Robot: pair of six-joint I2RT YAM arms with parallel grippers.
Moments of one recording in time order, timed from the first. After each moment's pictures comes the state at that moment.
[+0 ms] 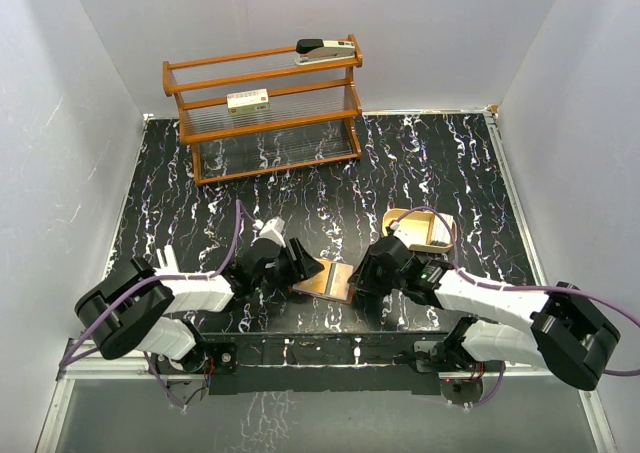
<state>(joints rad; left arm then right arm) -0.84 1.39 0.32 0.53 0.00 -1.00 0.83 1.13 0.44 -0.16 0.07 1.11</state>
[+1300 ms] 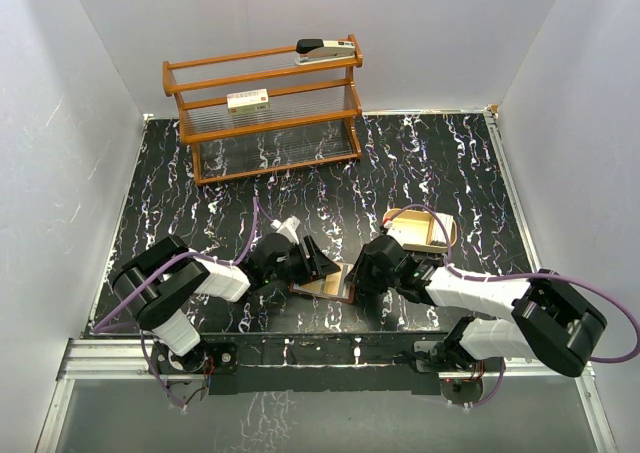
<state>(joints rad) -0.83 1.62 0.41 0.71 0.21 -1.12 0.83 1.23 0.44 -0.05 0.08 1.05</state>
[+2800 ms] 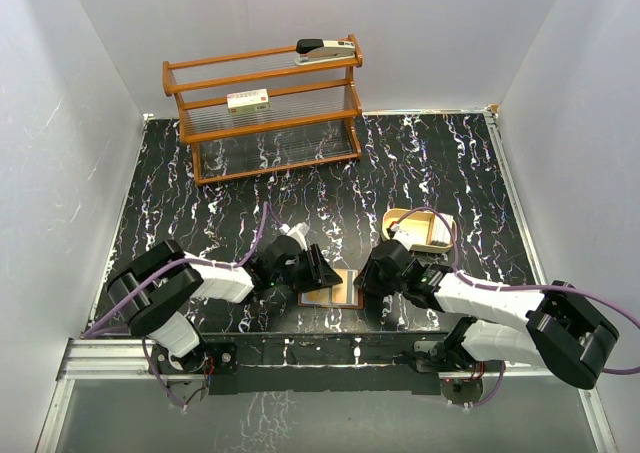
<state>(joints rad) -0.90 1.57 0.46 0.51 0.20 -1.10 0.82 1.14 0.40 -0.10 0.12 1.02</state>
